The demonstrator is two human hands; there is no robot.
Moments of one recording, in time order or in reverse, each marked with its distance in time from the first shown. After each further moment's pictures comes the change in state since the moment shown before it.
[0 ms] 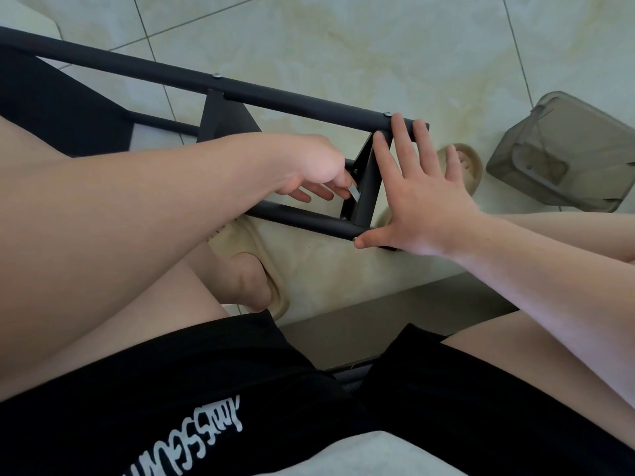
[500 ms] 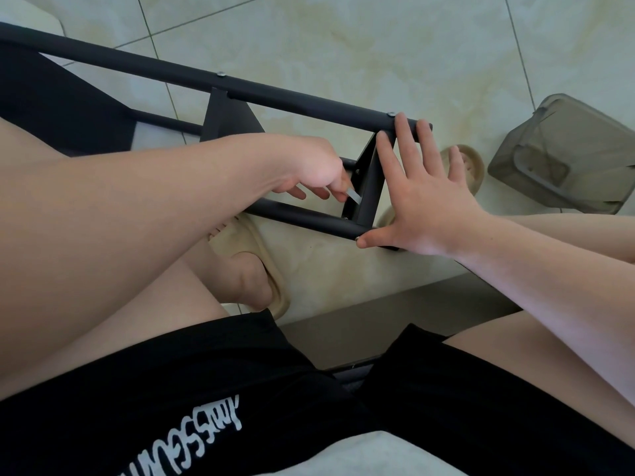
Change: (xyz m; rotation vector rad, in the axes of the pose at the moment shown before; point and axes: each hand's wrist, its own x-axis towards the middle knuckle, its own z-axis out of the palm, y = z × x) left_hand -0.003 -0.005 -0.003 0.149 0.007 0.056; right_hand -0.001 -0.001 -0.003 0.002 -0.019 -0.001
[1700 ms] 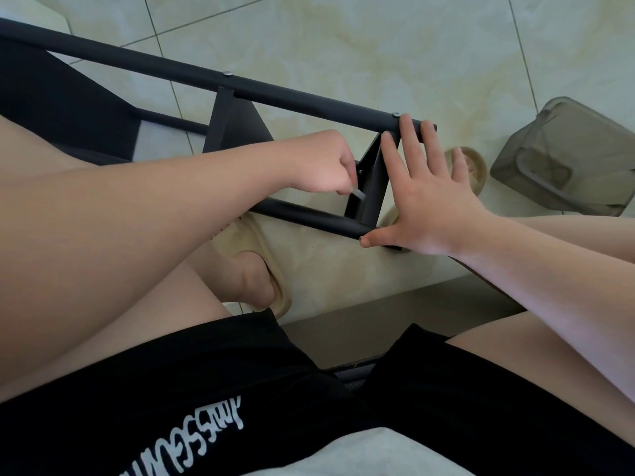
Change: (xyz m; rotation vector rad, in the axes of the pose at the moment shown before) left_hand 0.003 -0.006 -0.004 0.250 0.144 0.274; right_hand 0.002 0.000 0.001 0.007 0.006 0.005
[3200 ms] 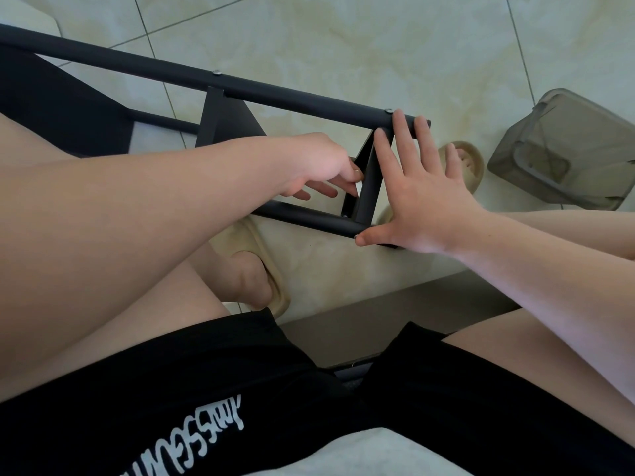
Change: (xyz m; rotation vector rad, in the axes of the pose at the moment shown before) left_hand 0.001 0.013 0.007 -0.467 -0.072 -0.362; right_hand -0.001 0.001 0.000 0.011 0.016 -0.009
